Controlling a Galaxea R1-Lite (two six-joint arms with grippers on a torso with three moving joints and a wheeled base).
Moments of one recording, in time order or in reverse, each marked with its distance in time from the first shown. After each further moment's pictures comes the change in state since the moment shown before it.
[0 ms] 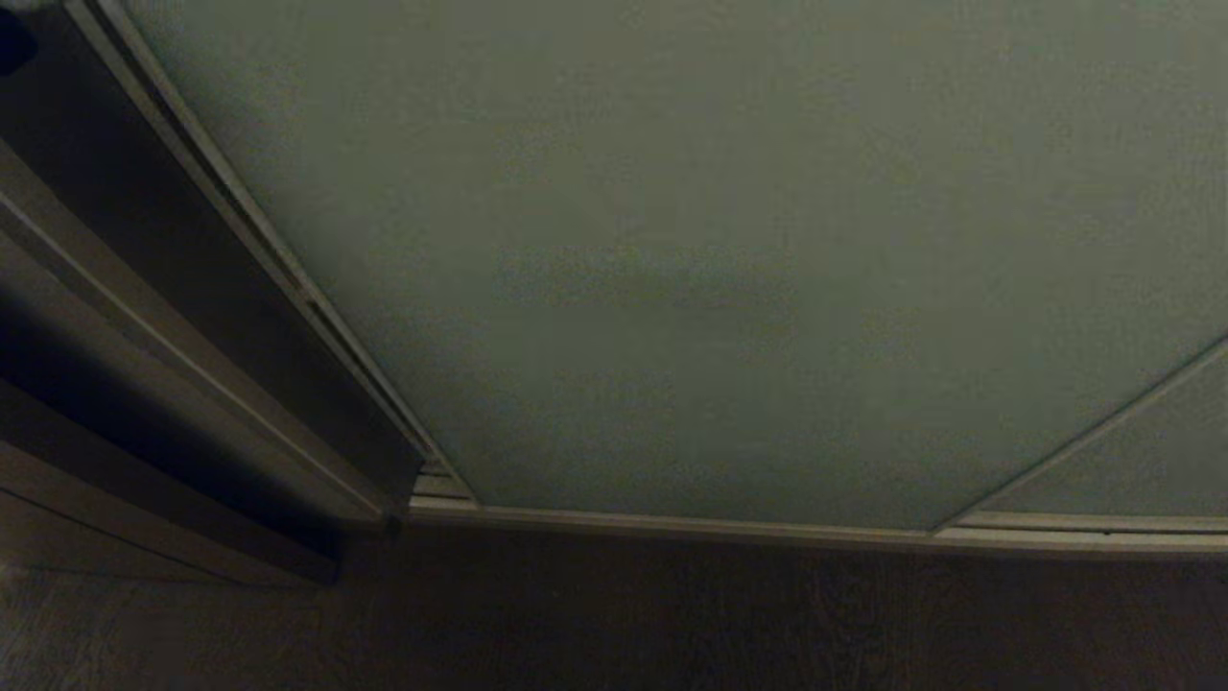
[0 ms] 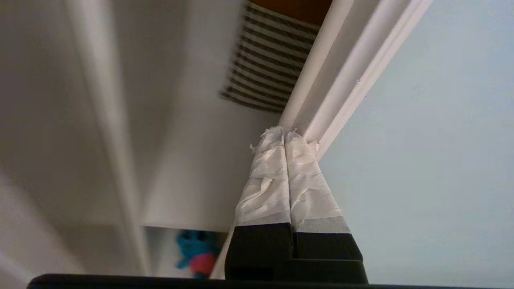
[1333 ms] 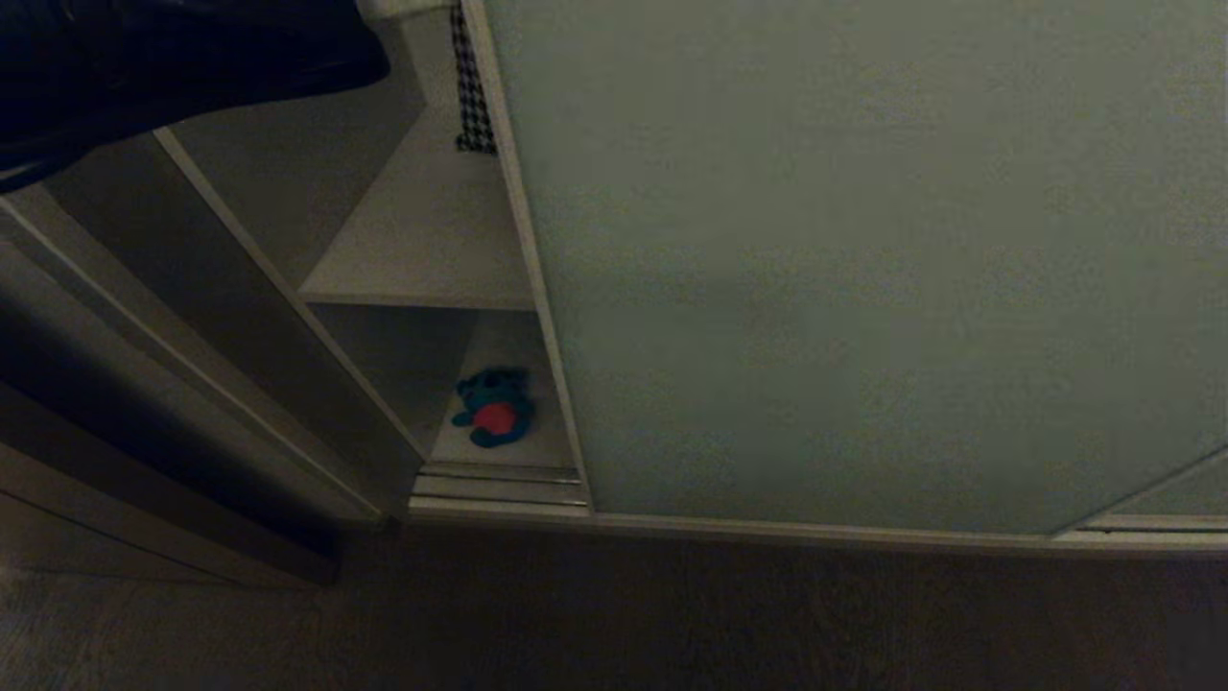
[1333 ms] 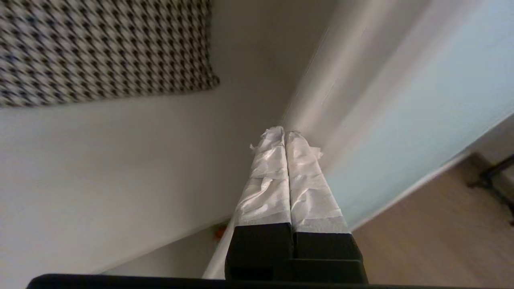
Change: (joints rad) left arm -0.508 0.185 -0.151 0.021 0.005 0.155; right arm 0.000 0.000 0.000 0.000 0.000 0.000
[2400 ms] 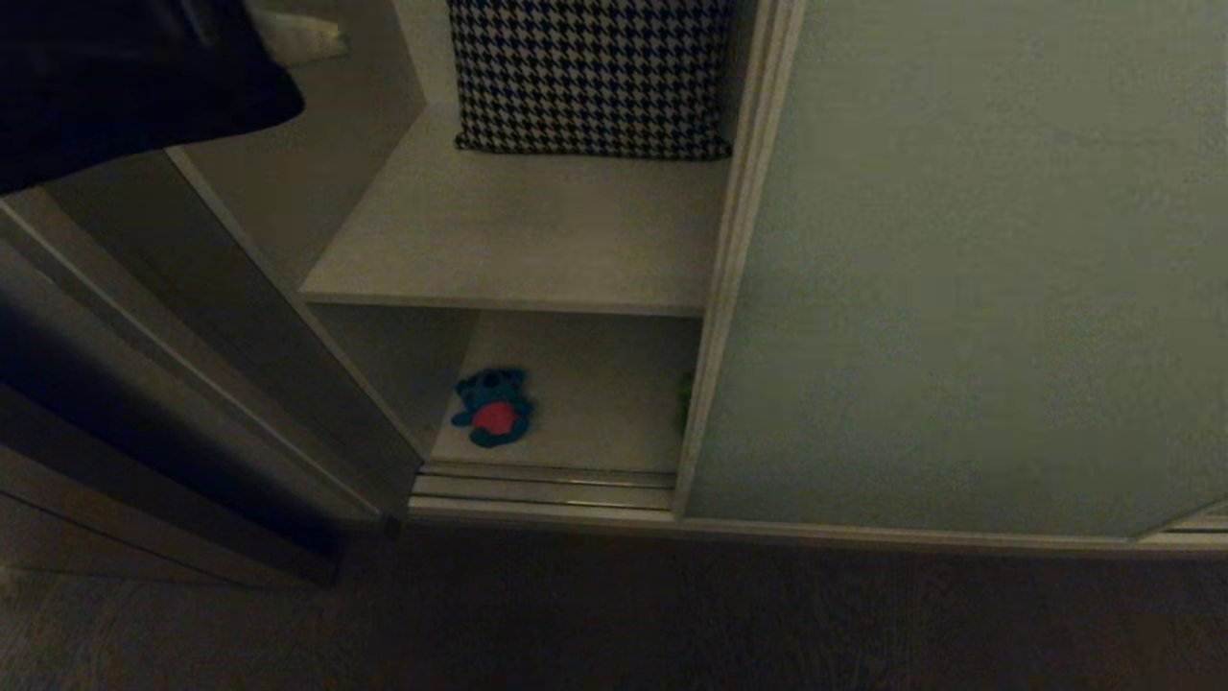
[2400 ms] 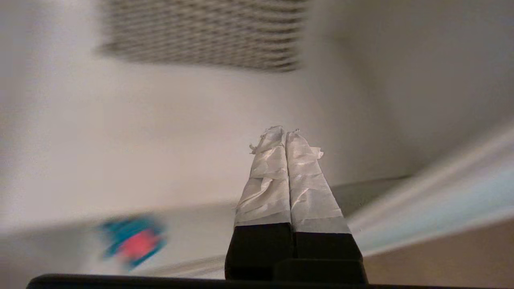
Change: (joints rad) left arm 0.099 -0.120 0.132 0.051 0.200 -0.034; right arm 0.000 0.000 0.000 0.000 0.000 0.000
